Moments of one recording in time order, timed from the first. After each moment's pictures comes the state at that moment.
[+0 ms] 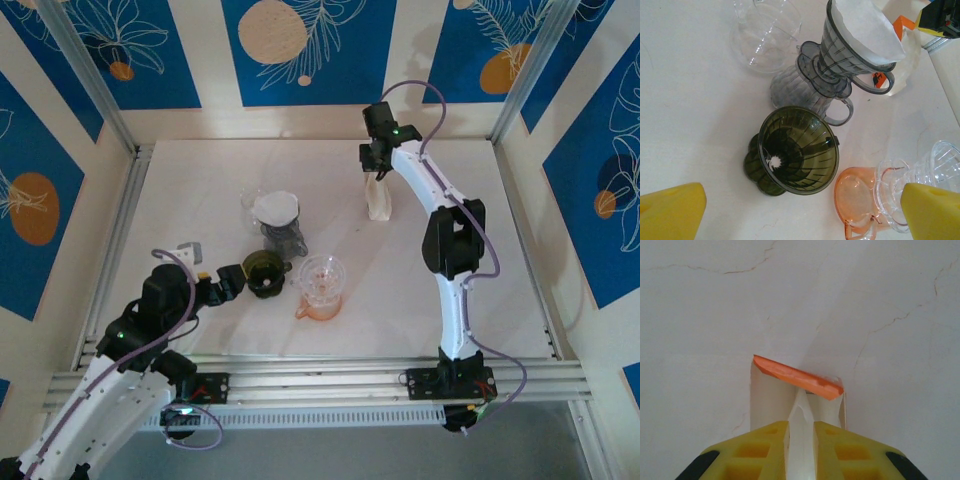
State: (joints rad) left arm -0.51 0.46 0.59 -0.67 -0.05 -0.65; right arm 0.31 2.22 2.14 -0.92 0.19 0.23
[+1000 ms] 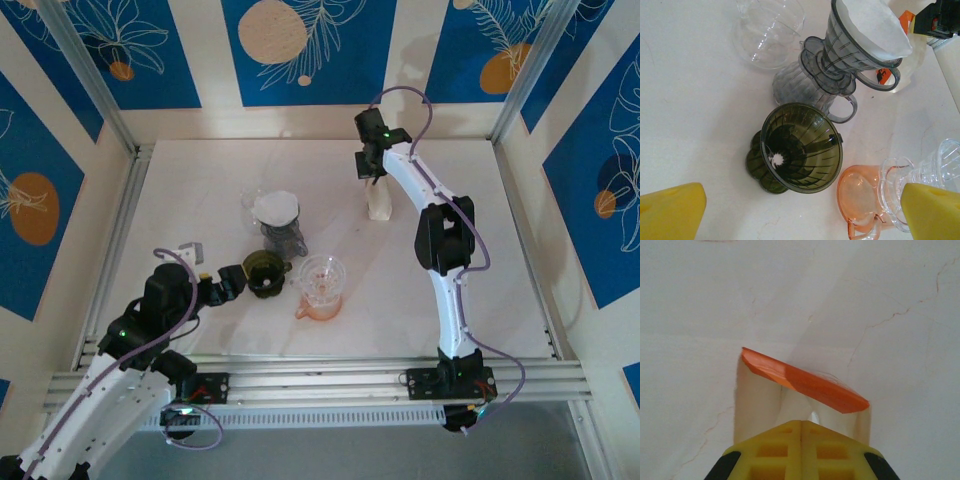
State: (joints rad) left arm -0.51 0.48 0.59 -0.67 -0.05 -0.65; right arm 0.33 2.28 2.17 -0.95 0.26 0.17
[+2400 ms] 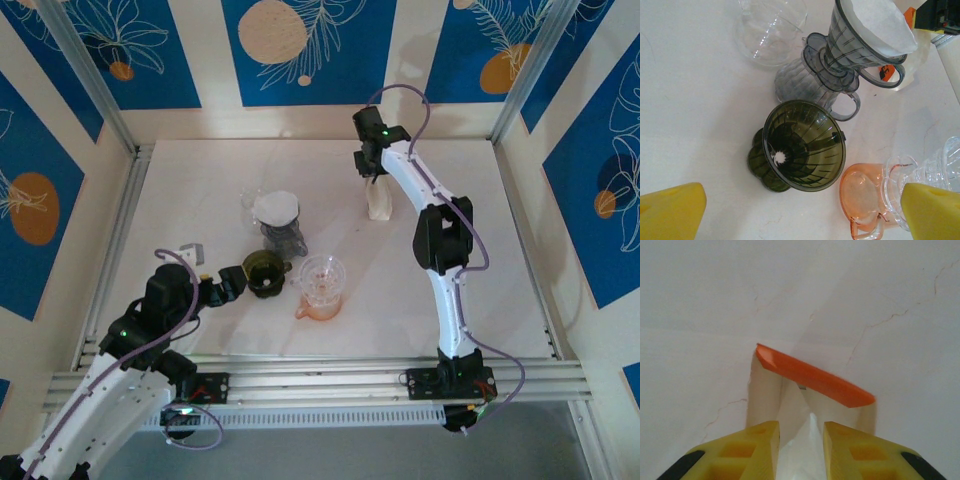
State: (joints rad) left arm -0.51 0.47 0.58 -0.67 -0.05 -0.65; right arm 0.34 2.31 2.23 -1.01 0.27 0.15
